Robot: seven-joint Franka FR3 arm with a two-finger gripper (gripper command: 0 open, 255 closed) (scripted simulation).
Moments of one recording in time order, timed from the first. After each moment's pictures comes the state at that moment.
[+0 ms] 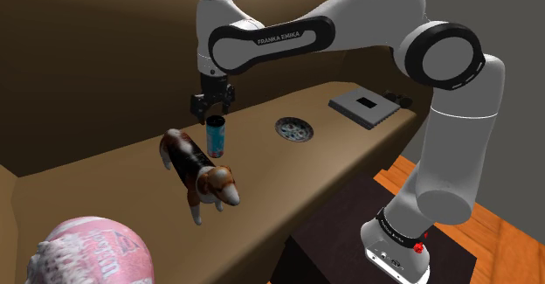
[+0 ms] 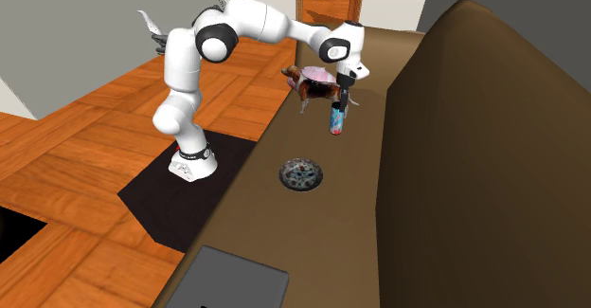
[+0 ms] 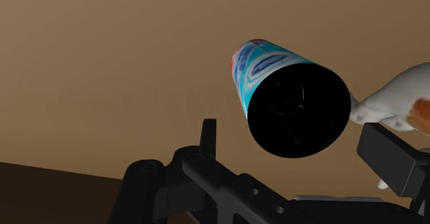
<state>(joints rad) 0.25 0.37 0.32 -1.62 -0.13 1.97 0.41</state>
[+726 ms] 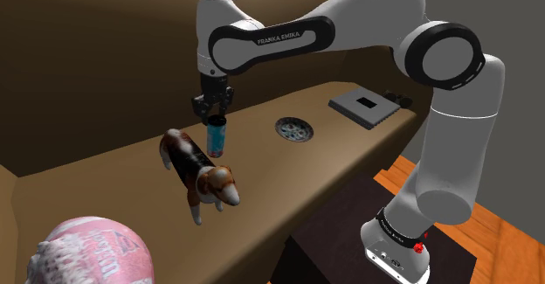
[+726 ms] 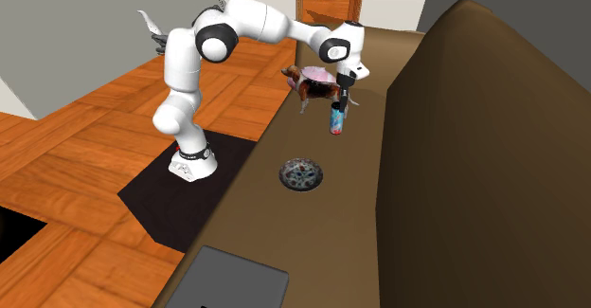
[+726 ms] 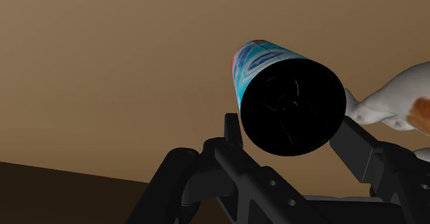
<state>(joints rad) 0.25 0.37 0.32 -1.62 -0.13 1.97 0.41</state>
